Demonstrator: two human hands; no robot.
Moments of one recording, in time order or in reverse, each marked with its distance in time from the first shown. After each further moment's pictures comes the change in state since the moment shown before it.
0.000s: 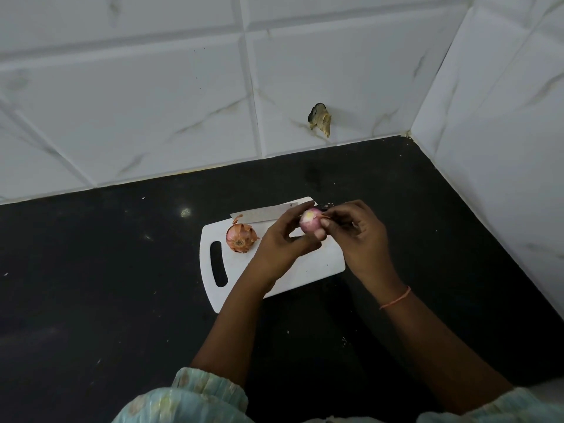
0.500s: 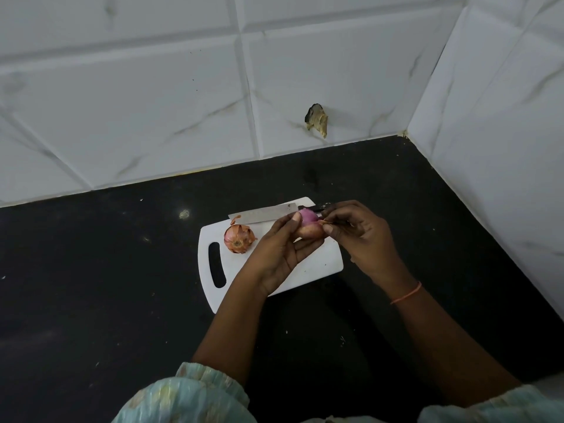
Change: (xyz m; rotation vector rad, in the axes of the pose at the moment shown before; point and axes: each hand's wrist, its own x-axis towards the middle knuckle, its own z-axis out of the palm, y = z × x) left_hand 0.005 0.003 0.005 -0.706 0.068 -0.348; right_hand 0.004 -0.001 -0.015 0.175 -0.142 0.006
